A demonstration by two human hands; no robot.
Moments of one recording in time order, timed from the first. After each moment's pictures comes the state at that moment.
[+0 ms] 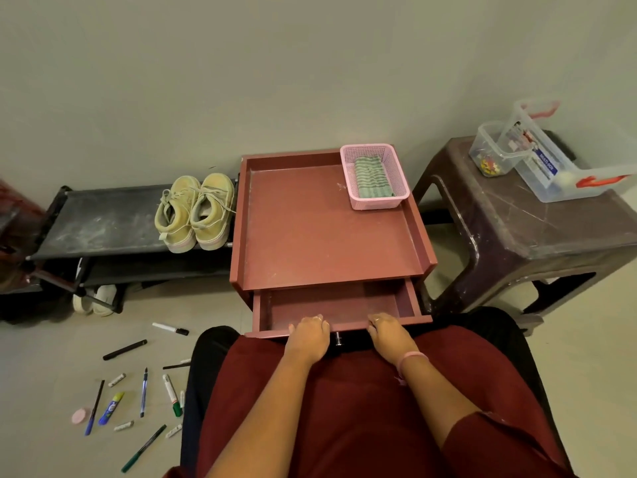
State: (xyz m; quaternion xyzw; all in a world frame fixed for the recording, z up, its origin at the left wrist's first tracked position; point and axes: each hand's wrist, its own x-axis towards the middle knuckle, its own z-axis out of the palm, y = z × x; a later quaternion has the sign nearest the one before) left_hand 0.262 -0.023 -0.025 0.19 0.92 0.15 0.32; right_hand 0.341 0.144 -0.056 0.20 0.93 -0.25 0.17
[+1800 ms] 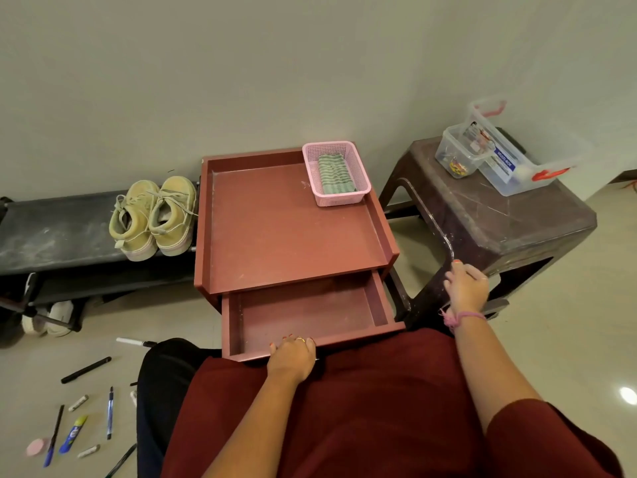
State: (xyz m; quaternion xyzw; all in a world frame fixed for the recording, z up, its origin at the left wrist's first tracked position) left_hand 0.304 -0.018 -0.040 0.27 0.89 0.00 0.36; right_hand 0.387 0.279 0.023 0.60 0.45 -0.57 -0.33
